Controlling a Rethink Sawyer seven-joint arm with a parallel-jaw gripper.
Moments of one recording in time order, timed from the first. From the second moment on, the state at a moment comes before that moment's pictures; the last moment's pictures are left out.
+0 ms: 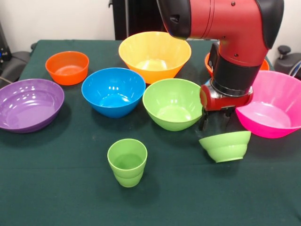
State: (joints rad) arm -0.02 -0.32 0.02 1.23 -0.18 0.63 1.59
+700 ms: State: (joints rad) arm -0.02 -0.26 0.02 1.10 -0.17 0.63 1.59
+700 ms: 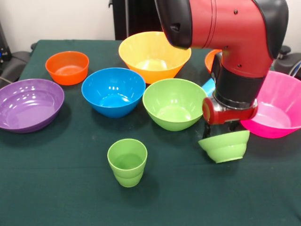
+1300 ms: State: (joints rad) arm -0.01 -0.17 0.02 0.95 -0.15 0.63 1.59
